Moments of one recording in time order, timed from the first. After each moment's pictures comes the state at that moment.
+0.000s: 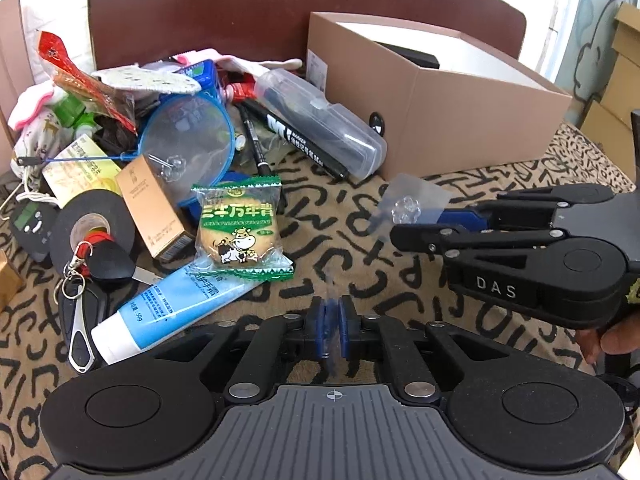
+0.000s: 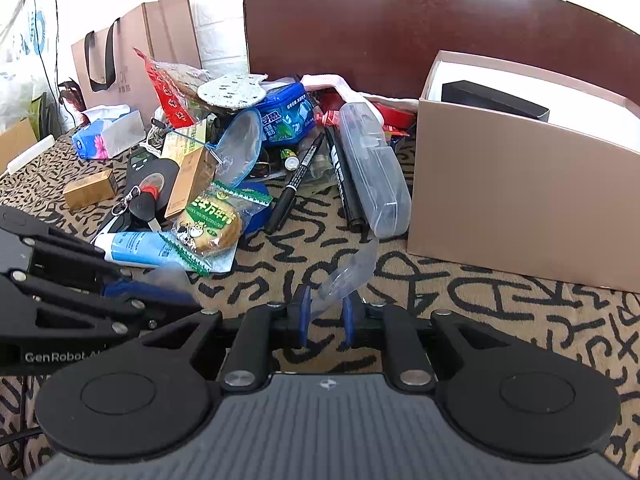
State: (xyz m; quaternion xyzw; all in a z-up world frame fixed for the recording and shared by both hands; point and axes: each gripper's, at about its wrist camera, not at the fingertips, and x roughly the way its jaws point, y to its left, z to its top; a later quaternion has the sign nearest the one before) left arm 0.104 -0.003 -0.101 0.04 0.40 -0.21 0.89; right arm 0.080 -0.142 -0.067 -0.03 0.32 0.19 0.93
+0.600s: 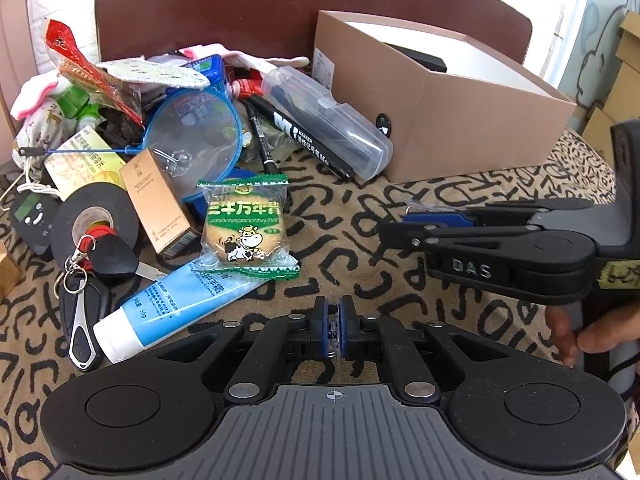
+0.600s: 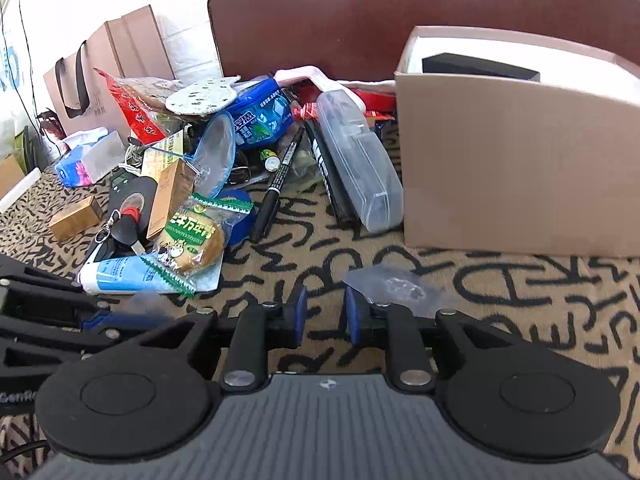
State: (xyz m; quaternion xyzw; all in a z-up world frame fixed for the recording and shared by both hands) left arm 0.107 0.002 -0.101 0.03 0.40 -0.21 0.89; right arm 0.097 -0.147 -0.076 0.03 0.34 0.17 0.93
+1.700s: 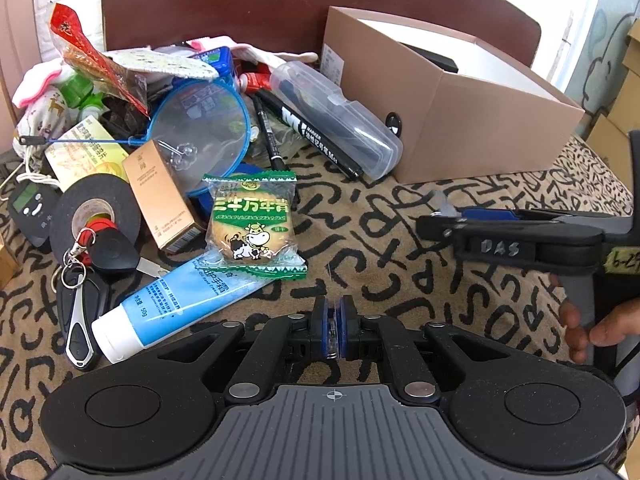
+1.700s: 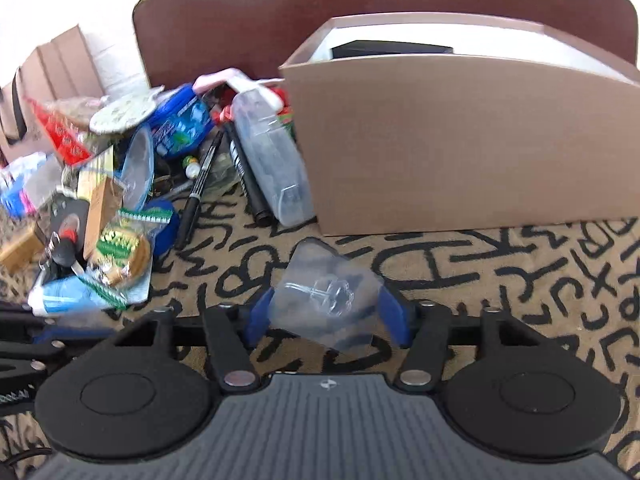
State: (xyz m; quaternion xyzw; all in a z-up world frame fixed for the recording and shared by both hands) left arm 0.115 0.005 -0.102 0.02 0.41 -0.20 0.89; right arm 0.099 -0.174 -0.083 0.07 0.35 0.08 0.93
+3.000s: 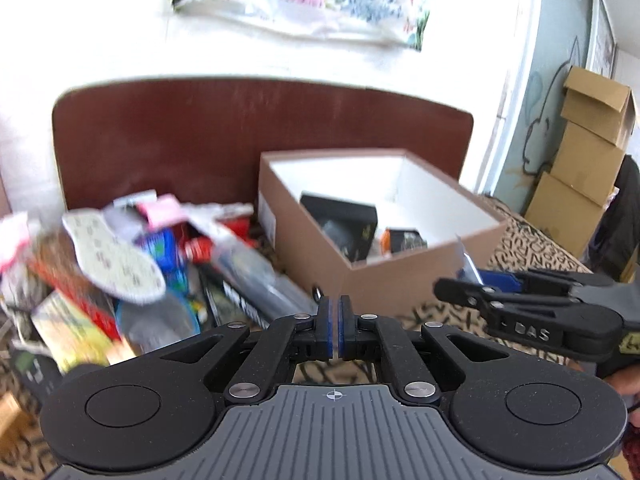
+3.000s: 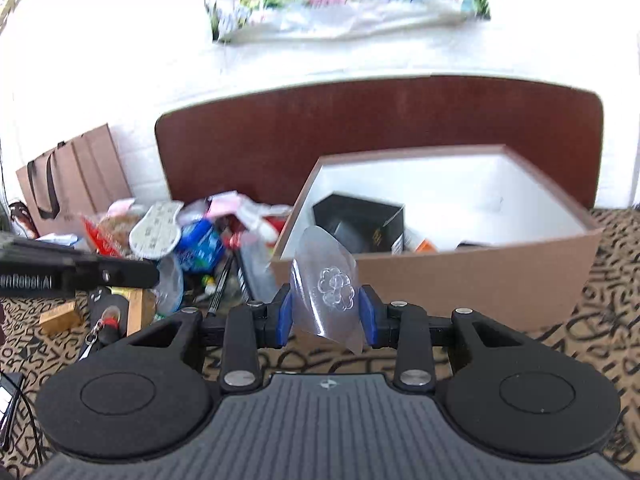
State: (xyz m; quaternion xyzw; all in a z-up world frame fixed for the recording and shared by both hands) left arm 0.126 -0.018 0.014 0.01 0.28 -0.27 0.92; right arm 0.055 -0.215 0.013 0.05 0.22 0.08 0.97
